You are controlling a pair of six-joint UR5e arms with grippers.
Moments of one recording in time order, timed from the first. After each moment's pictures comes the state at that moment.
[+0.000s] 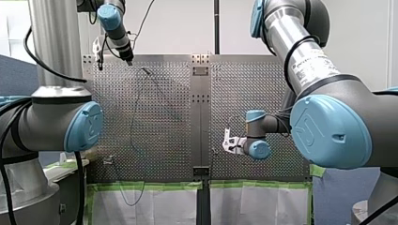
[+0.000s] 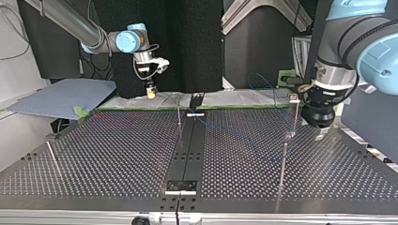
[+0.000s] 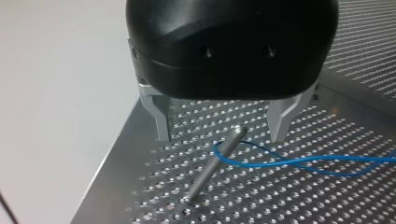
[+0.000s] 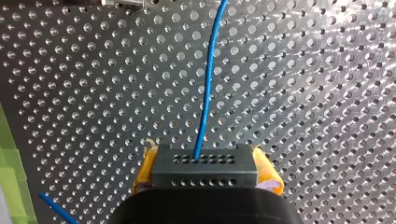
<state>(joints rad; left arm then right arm) 0.02 -1.43 -1.58 -3.56 -1.59 -1.82 2.02 -0.83 1.87 -0.98 1.50 1.67</state>
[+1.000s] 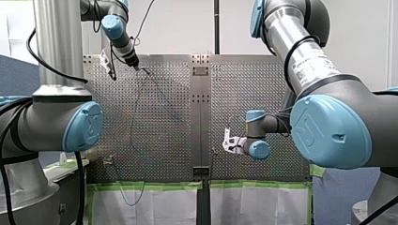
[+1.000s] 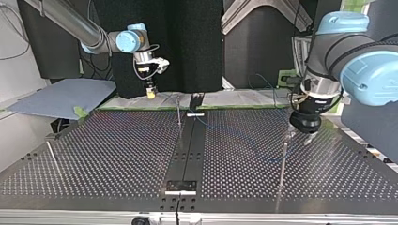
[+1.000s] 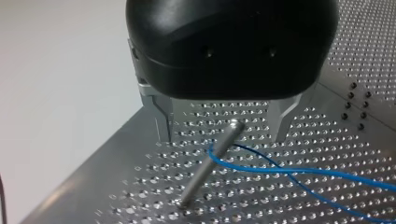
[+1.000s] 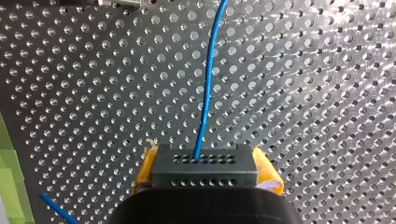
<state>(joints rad) 0.01 -1.49 -1.60 -3.48 -1.54 -2.08 2.02 -0.83 1.87 -0.99 1.50 1.67</state>
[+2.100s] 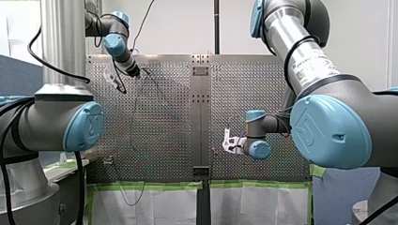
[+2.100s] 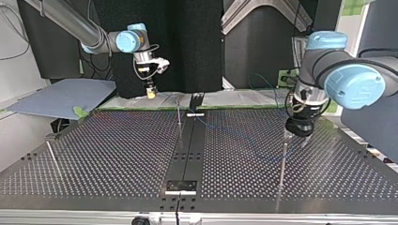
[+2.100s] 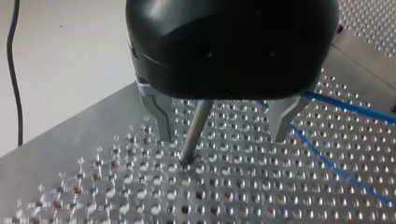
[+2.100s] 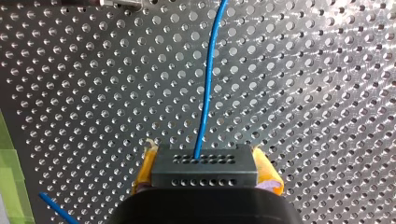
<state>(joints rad) 0.03 -1.55 -1.67 -3.28 -1.54 -2.30 2.02 -0.83 1.87 -0.99 1.50 1.67</state>
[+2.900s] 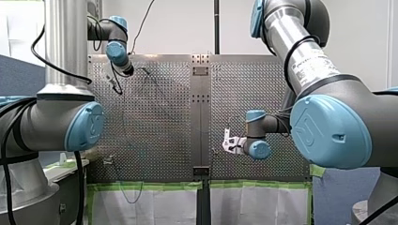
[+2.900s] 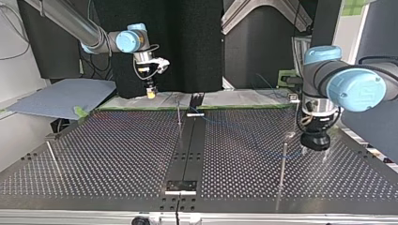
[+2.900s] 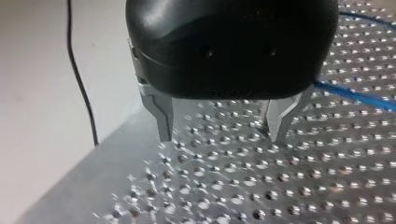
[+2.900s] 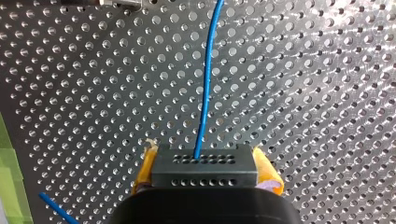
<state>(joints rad) 0.06 -1.58 -1.67 -3.07 -1.65 -2.23 2.02 -0.83 1.87 -0.99 1.50 1.66</state>
